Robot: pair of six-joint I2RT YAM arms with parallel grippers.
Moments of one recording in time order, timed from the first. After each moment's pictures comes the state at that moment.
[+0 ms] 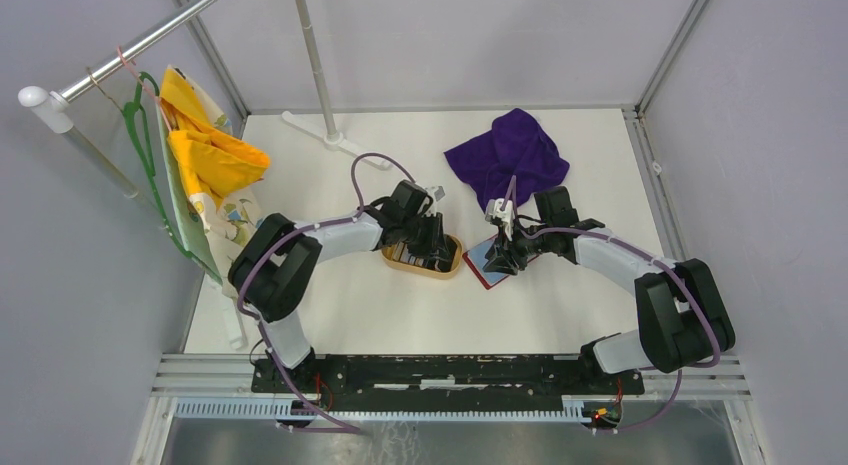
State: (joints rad) left arm -0.66 1.76 1.00 -0.15 0.39 -0.55; right arm 0.33 1.42 0.70 -0.24 -0.91 -0.63
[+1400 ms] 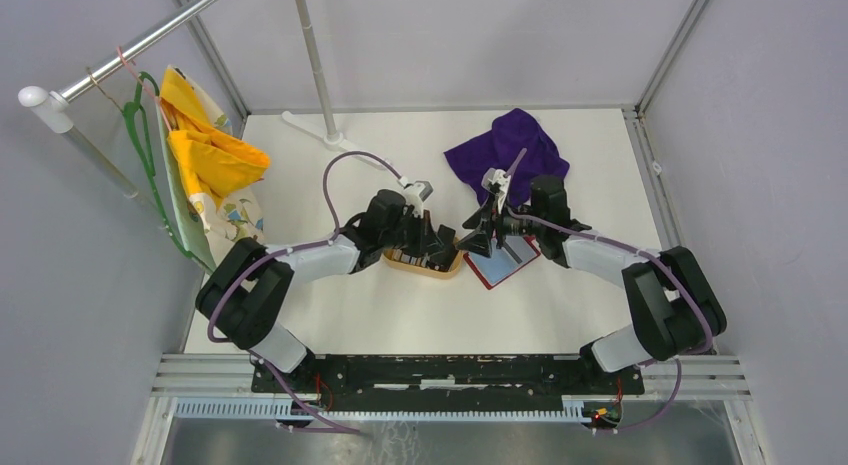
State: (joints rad) left arm -0.65 1.57 0.77 0.18 0.34 -0.45; right arm 0.39 1.47 0.68 0.37 -0.94 -0.05
